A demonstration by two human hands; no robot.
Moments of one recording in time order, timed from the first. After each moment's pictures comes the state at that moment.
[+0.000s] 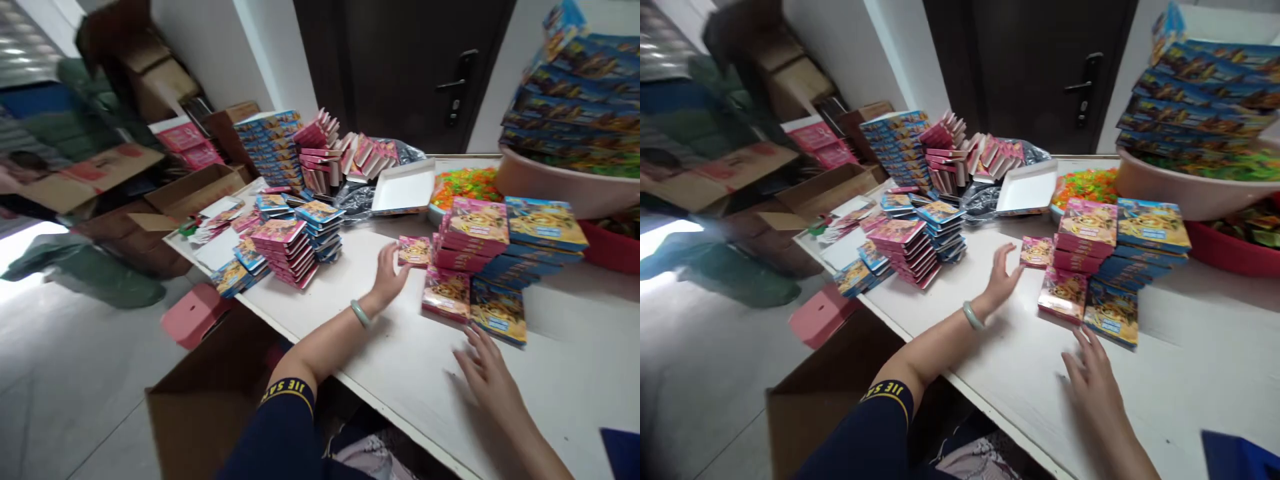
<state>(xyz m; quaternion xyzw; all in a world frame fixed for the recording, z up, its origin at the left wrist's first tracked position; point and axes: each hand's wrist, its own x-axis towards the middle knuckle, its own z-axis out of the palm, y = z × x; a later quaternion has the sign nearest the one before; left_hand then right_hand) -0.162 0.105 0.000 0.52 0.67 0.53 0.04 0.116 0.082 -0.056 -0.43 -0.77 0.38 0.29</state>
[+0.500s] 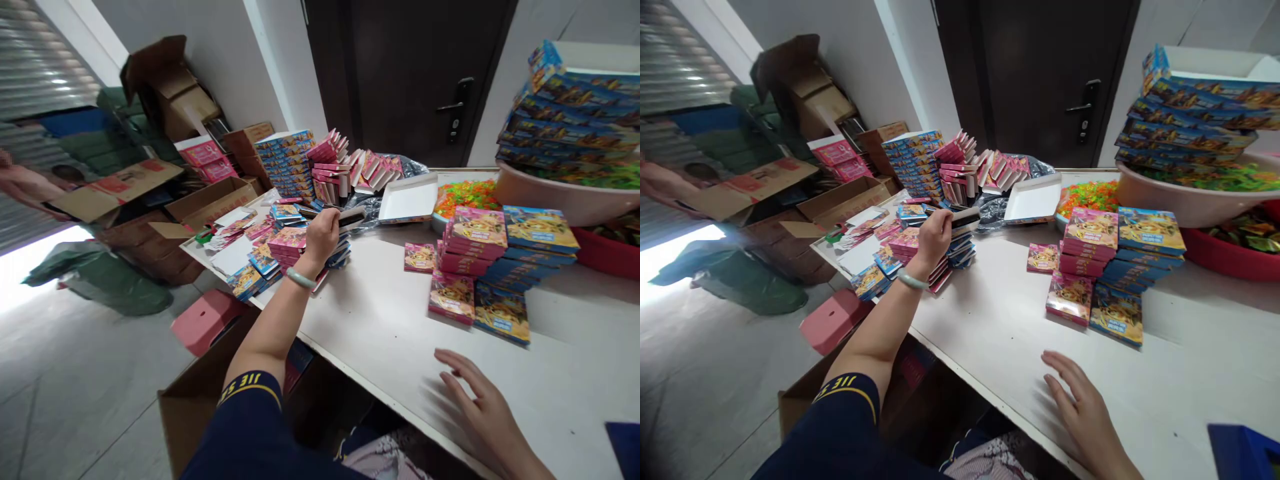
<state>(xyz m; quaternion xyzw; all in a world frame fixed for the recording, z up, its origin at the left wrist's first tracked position) -0.286 0.033 0.150 0.54 0.75 0.32 -0.21 0.103 0.028 -0.010 -0.27 -0.81 0.40 0.33</state>
